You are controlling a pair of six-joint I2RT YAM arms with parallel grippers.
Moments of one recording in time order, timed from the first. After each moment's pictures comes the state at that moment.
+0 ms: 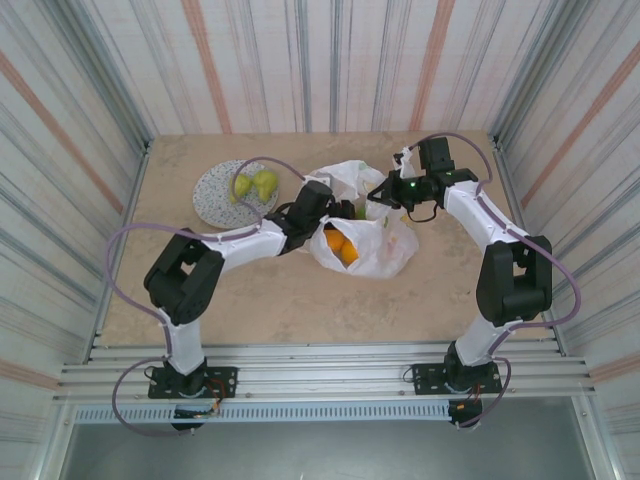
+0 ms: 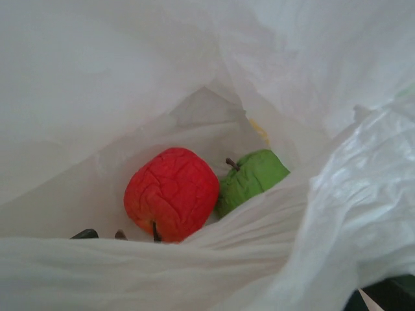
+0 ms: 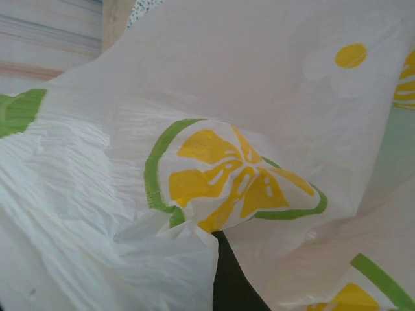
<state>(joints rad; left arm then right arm) -0.73 1.86 1.22 0.04 -0.10 -0.57 0.19 1.69 1.33 -0.56 -0.71 0.49</state>
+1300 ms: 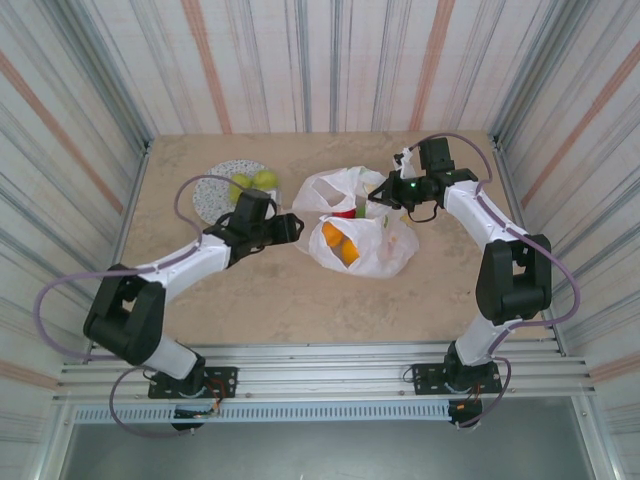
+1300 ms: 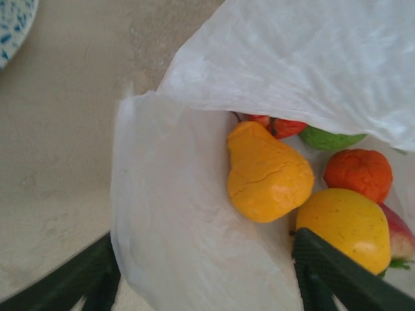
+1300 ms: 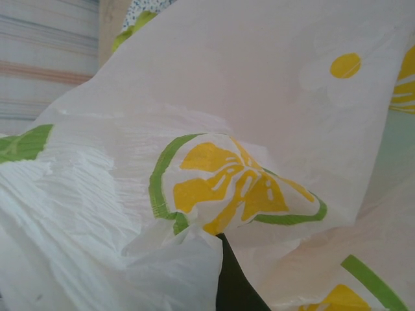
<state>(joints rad) -0.50 1.52 0.91 -0.13 0.15 -0.56 0.18 1.70 1.33 -0.56 -0.71 0.49</state>
